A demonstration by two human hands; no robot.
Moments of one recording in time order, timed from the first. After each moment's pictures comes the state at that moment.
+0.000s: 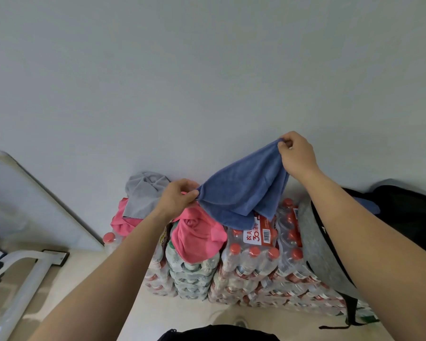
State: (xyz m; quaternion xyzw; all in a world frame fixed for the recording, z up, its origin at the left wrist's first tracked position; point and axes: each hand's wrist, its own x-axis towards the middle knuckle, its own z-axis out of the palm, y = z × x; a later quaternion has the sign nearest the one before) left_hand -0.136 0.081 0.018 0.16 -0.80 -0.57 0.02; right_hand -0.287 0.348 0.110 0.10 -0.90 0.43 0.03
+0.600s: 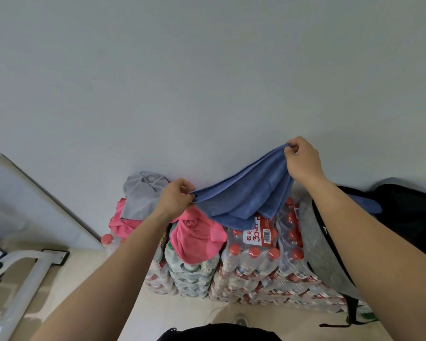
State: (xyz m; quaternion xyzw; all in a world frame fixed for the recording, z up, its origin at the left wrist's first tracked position) left_hand -0.151 0.077 0.008 0.23 -0.83 -0.51 0.01; right_hand -0.295 0.362 0.090 0.08 -0.91 0.41 0.04
